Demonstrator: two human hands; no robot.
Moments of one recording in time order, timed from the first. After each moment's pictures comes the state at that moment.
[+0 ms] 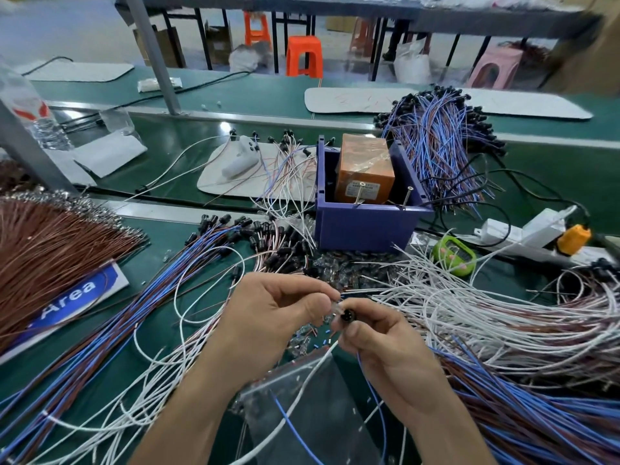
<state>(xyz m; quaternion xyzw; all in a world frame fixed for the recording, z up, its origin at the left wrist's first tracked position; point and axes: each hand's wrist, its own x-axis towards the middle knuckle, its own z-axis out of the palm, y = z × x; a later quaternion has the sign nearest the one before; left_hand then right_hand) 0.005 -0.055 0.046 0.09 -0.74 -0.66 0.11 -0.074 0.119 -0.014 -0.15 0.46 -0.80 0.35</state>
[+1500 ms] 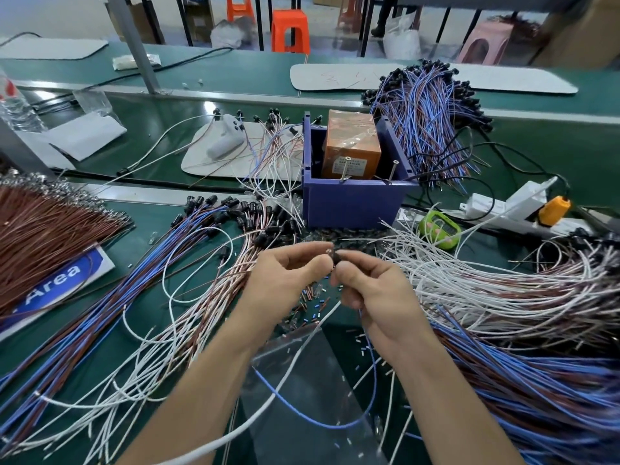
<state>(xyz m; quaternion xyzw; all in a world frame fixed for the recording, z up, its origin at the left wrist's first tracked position) -0.032 -0.041 0.010 0.15 -0.68 -0.71 0.09 -0.091 0.104 0.004 -0.08 0.57 -0.77 0.27</state>
